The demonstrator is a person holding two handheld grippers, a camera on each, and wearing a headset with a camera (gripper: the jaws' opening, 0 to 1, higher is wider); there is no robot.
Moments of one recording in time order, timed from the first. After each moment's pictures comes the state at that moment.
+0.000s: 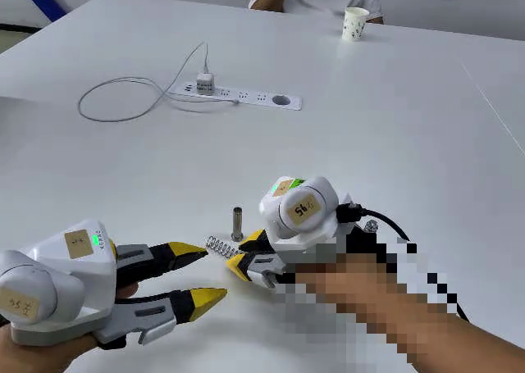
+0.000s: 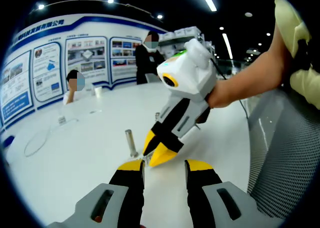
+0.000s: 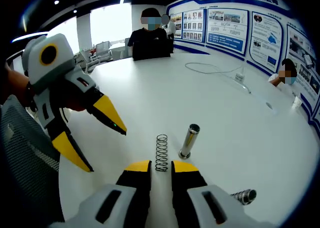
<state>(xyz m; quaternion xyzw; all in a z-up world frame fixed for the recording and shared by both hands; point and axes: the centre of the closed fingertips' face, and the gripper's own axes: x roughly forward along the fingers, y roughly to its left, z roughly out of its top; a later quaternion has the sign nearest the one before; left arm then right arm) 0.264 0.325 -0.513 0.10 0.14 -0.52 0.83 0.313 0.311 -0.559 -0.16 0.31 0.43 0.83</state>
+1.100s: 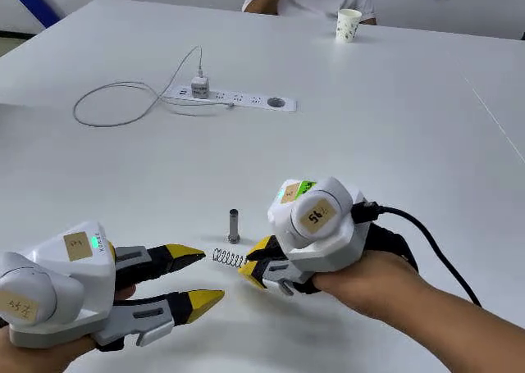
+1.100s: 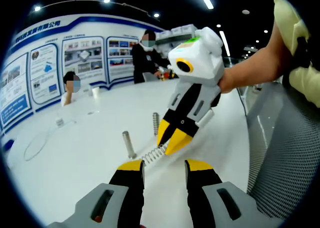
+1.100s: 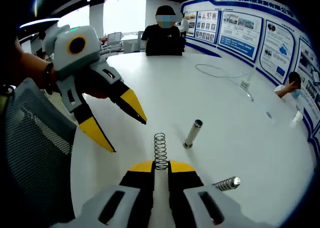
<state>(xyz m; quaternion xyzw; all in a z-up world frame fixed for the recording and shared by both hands) 0.263 0.320 -0.512 0.12 0.14 -0.53 0.83 0.283 0.291 -0.537 -0.22 0.30 0.46 0.80</state>
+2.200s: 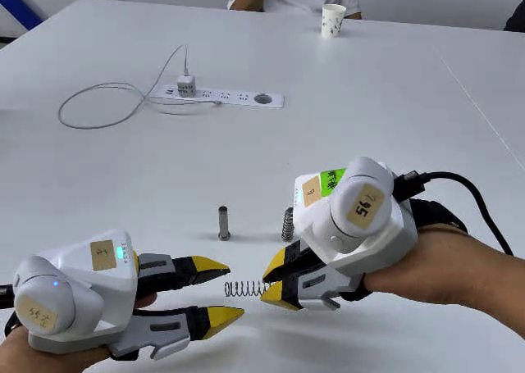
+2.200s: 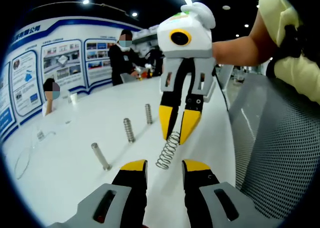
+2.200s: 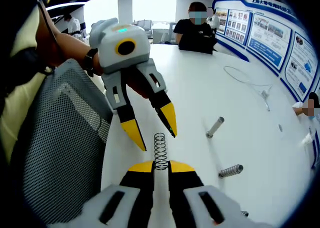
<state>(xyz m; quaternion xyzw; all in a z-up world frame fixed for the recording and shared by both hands) 0.233 0.287 -0.516 0.15 0.14 -0.61 0.77 0.226 0.273 -0.513 -0.27 0.33 0.55 0.72</state>
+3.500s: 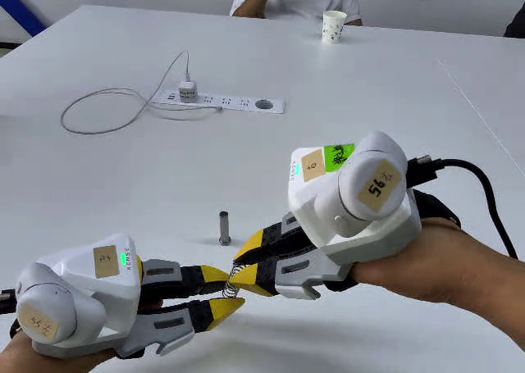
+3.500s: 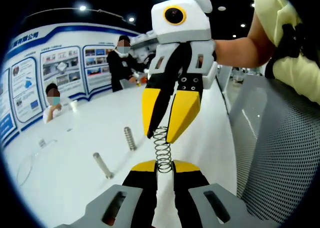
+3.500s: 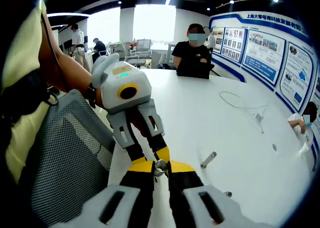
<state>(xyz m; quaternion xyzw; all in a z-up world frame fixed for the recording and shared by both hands) 0.235 0.281 -0.505 0.15 0.11 -0.61 0.77 0.233 0.309 -0.463 -0.23 0.24 0.56 0.76</state>
